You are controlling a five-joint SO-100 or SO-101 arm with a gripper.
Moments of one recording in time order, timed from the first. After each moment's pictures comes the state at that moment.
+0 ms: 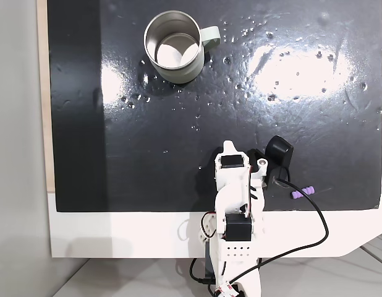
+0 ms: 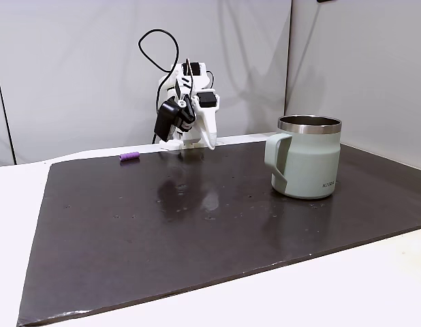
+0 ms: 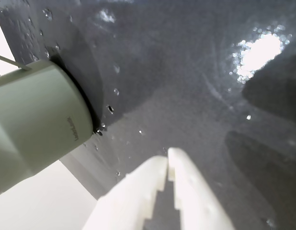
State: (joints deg) arm -1.3 189.7 173.3 60.1 -3.4
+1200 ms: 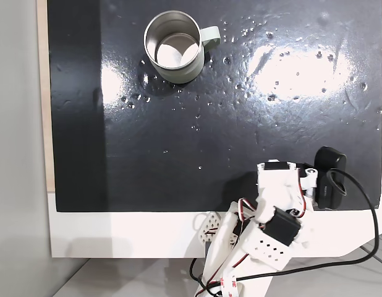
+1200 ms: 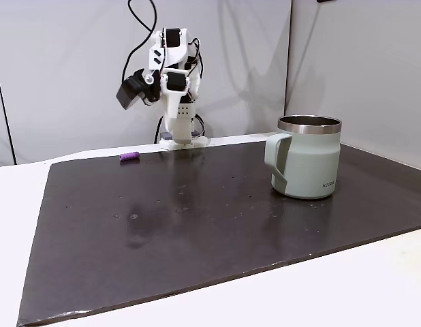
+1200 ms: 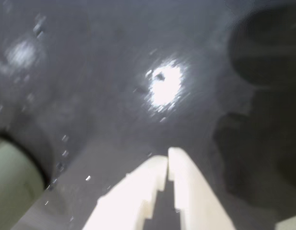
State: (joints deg) arm 29.4 152.7 141.1 77.2 -34.4
